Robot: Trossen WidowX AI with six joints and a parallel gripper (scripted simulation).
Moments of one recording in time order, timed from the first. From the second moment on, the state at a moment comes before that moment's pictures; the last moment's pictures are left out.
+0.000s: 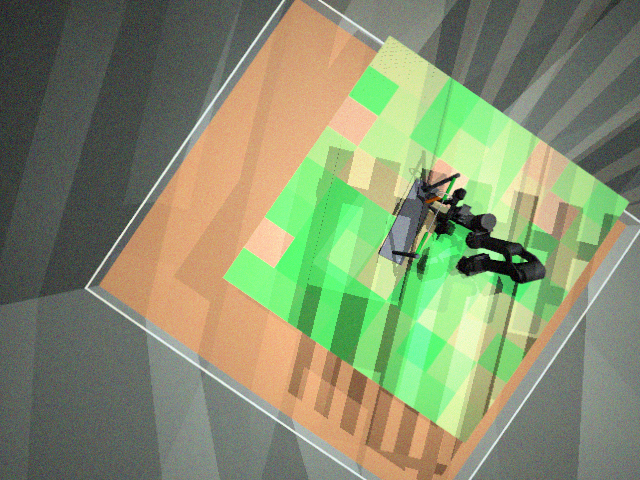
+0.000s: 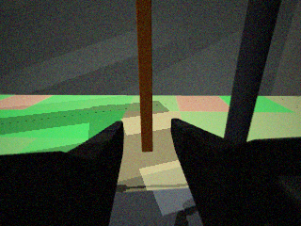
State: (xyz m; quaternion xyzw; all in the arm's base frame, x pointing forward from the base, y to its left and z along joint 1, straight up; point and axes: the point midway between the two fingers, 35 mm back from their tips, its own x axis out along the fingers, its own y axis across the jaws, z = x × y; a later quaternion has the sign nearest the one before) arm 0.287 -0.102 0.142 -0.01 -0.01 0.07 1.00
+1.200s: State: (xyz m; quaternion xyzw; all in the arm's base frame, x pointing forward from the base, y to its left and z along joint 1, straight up) arm 0.325 -0.095 0.142 -0.01 -0.01 0.07 1.00
